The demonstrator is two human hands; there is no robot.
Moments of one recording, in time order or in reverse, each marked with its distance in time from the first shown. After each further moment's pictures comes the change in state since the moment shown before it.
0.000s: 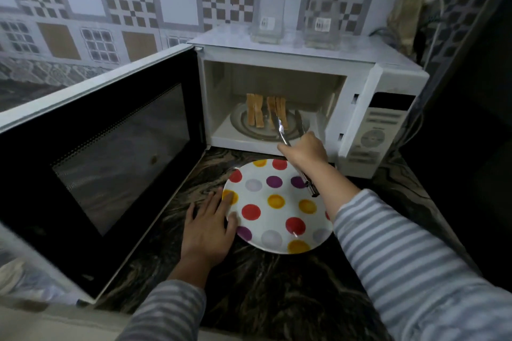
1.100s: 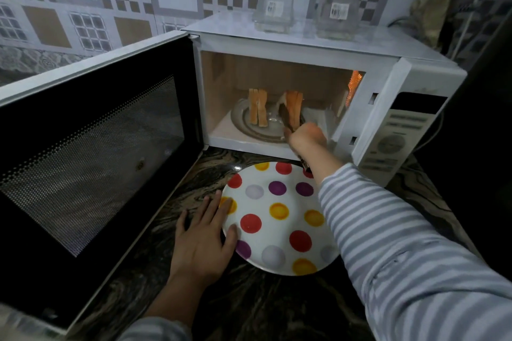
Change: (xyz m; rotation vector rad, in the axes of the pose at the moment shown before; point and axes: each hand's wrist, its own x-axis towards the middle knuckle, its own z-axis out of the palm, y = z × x) left_hand 0.000 -0.001 0.001 -0.037 -0.013 0.000; right_hand 0.078 -0.007 0.032 -0.100 0.006 0.109
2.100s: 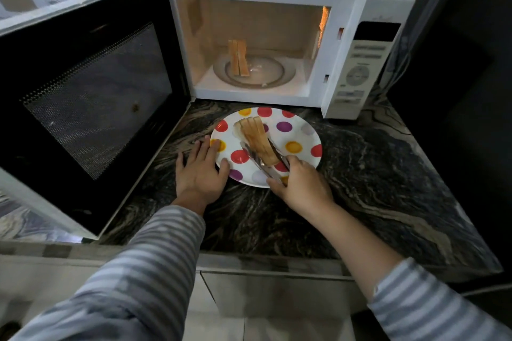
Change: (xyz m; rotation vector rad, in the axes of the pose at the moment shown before) left_hand 0.000 0.005 0.000 0.109 -0.068 -0.058; right_hand -0.225 0.115 -0.005 -0.139 -0.155 -0.268
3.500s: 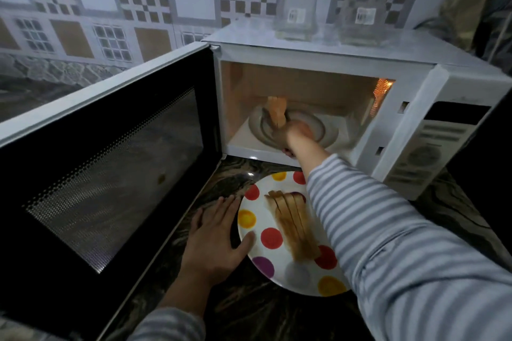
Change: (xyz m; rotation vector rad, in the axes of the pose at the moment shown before) left_hand 0.028 -0.032 -0.005 -0.087 0.038 0.107; right_hand 0.273 -0.114 -0.025 0.338 -0.009 0.259
